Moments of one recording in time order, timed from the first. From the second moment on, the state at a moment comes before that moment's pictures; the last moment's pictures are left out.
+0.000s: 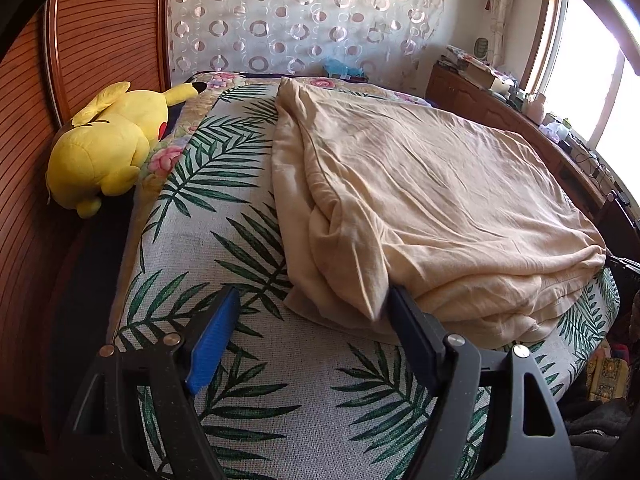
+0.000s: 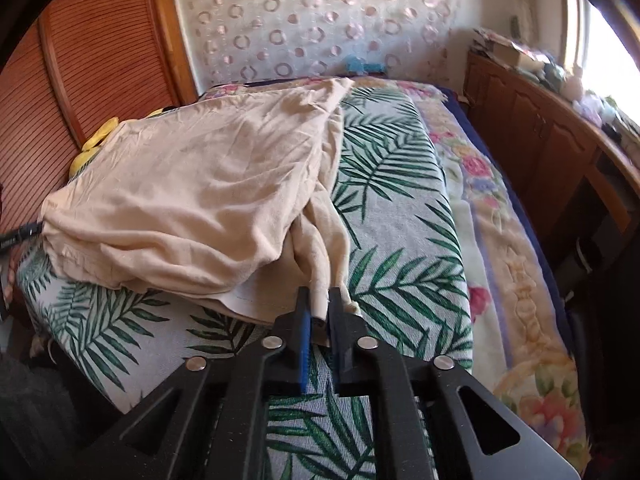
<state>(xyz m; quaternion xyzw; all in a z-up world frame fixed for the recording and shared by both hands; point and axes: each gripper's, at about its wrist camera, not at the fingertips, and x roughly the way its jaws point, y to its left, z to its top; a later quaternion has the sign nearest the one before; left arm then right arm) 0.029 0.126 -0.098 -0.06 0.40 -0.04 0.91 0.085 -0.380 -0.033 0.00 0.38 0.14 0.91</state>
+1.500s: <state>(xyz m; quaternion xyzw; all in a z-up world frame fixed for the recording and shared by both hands) 0.025 0.124 -0.085 -0.07 0.39 -0.07 0.92 0.147 -0.262 -0.050 -0.09 0.34 0.22 0.91</state>
